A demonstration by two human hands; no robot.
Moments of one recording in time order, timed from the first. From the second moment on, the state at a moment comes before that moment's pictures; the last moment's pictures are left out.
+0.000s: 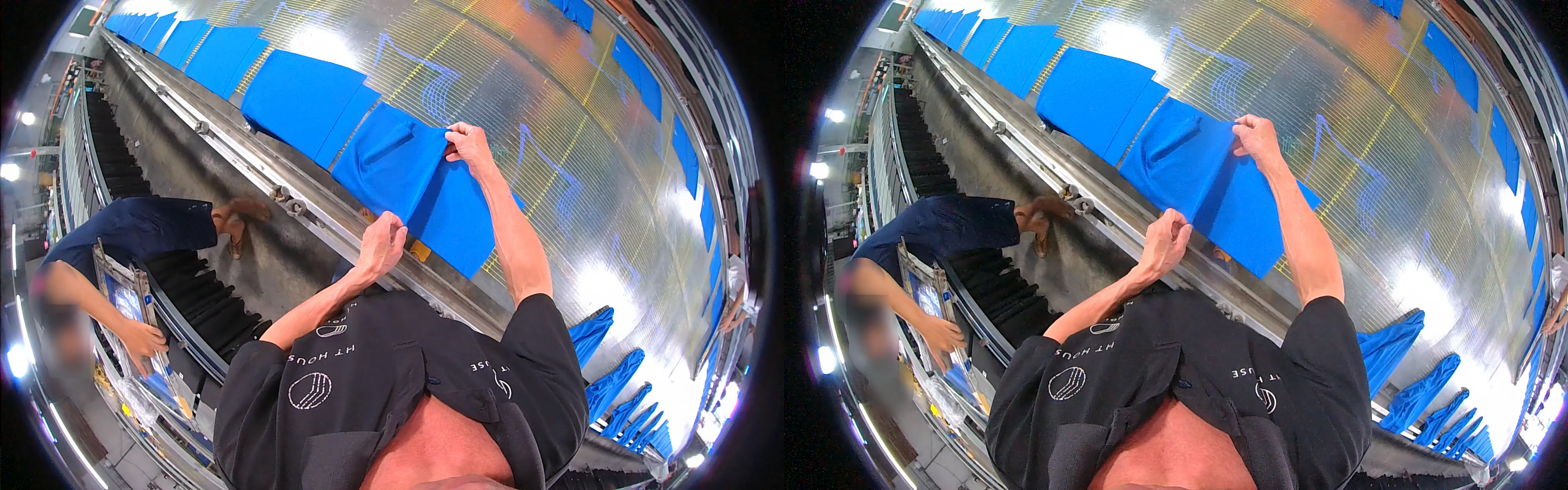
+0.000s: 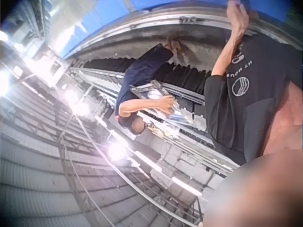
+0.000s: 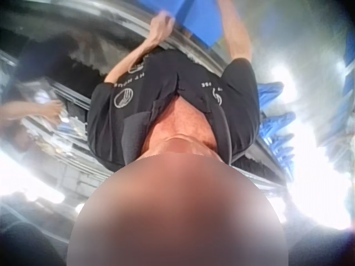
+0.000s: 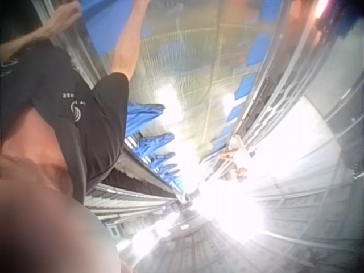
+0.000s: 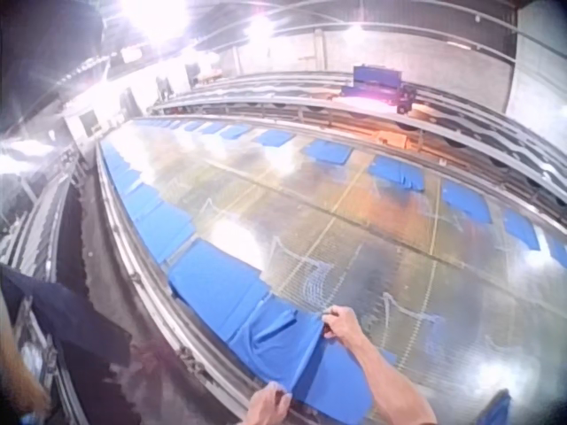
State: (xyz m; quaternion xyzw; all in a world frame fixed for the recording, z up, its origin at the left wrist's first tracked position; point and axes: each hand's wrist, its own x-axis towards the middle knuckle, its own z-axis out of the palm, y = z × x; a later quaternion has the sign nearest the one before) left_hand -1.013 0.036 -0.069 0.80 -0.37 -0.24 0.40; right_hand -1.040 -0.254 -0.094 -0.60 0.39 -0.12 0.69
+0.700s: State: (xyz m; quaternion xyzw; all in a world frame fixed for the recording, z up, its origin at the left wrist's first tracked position) left_hand -1.051 0.005 -0.059 0.78 -0.40 -0.39 0.29; right_hand -1.116 -0.281 -0.088 -0.61 0.45 -0.15 0.63
